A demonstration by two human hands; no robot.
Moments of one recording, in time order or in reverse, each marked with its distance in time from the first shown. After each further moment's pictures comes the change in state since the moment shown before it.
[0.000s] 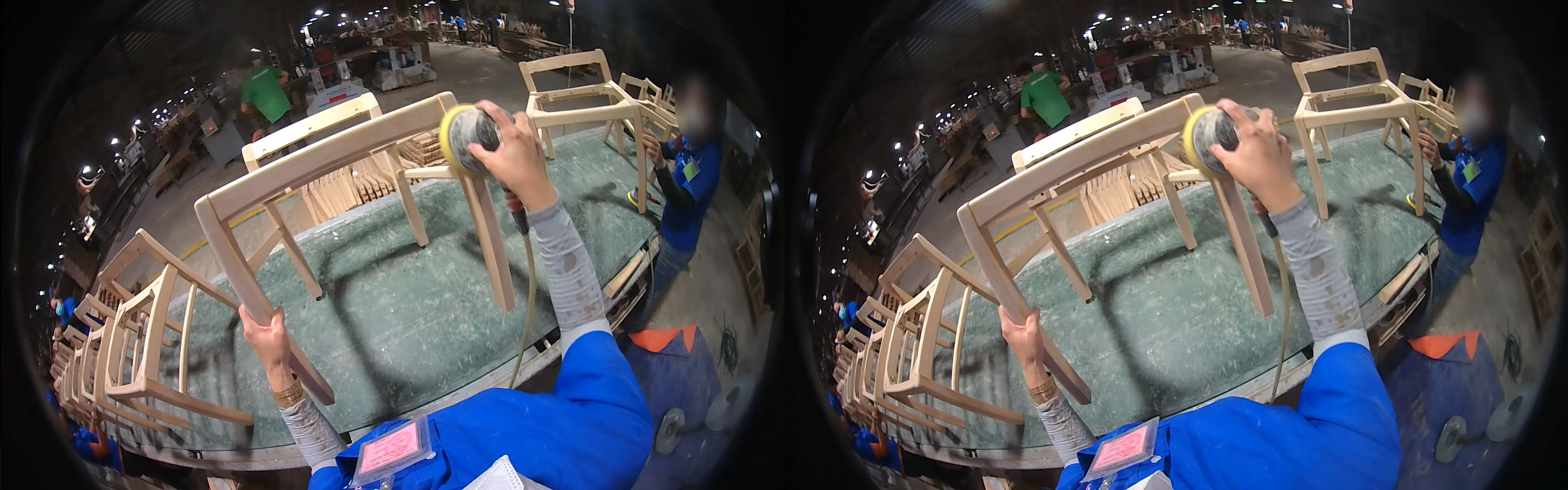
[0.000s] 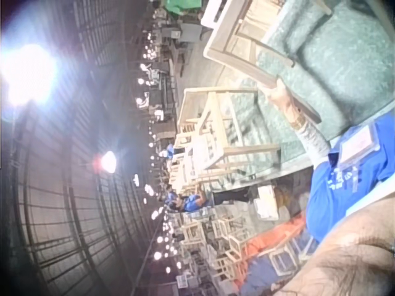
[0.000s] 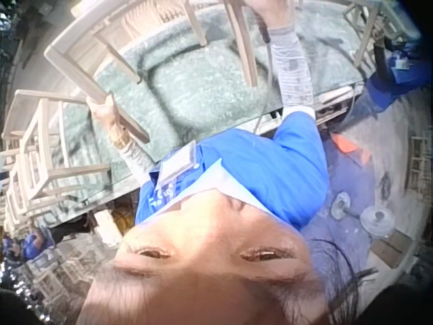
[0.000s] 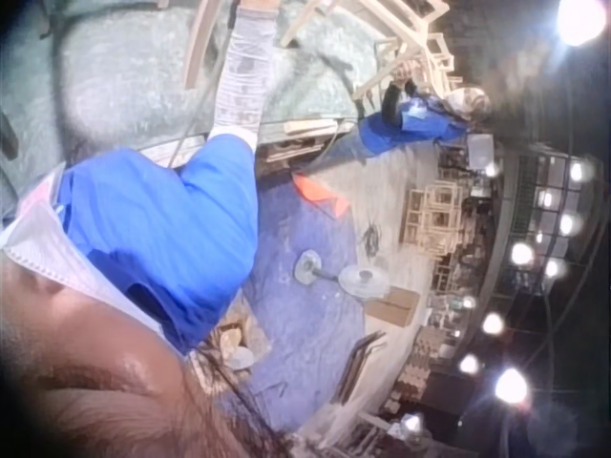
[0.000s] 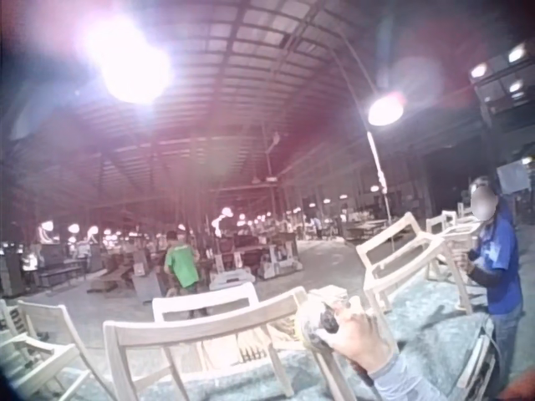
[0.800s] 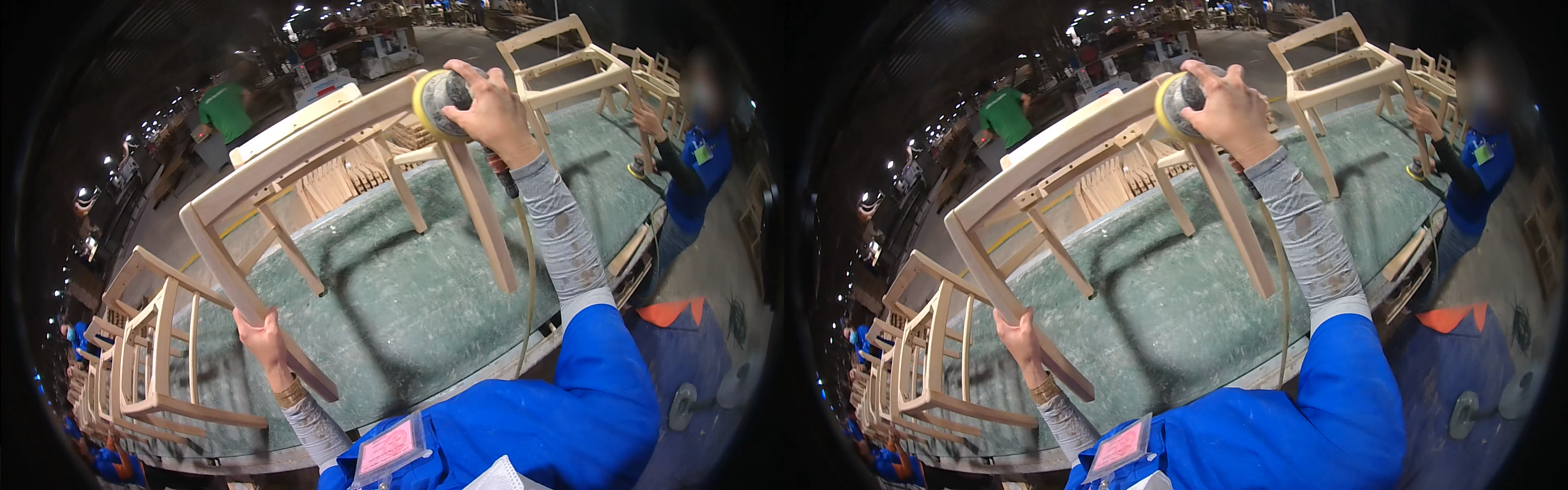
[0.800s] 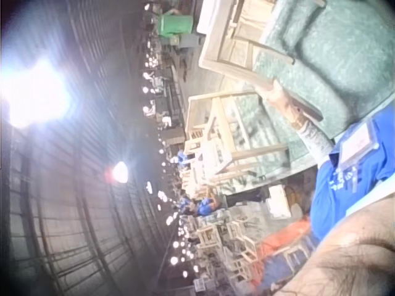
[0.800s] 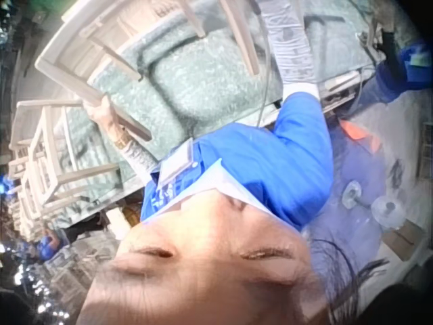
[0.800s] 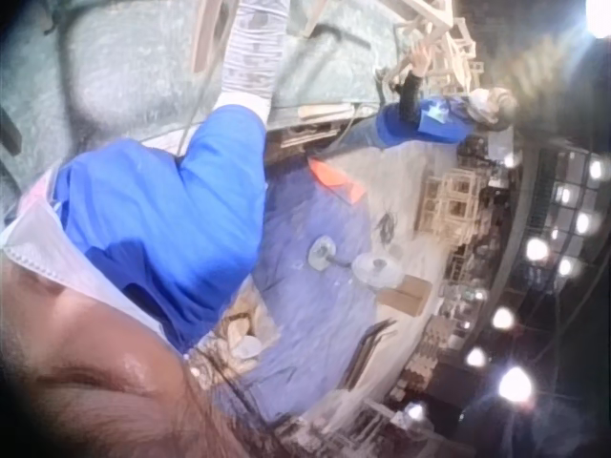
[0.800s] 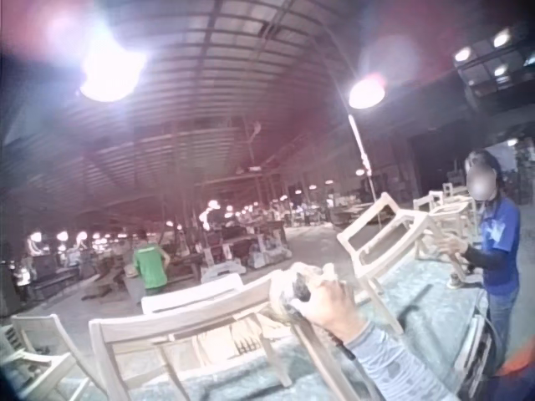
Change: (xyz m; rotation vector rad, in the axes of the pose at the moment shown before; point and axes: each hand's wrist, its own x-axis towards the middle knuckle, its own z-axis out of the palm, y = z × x) left_hand 0.010 -0.003 0.005 -0.010 -0.002 0.000; right_hand 0.028 -0.002 0.007 -0.072 0.024 0.014
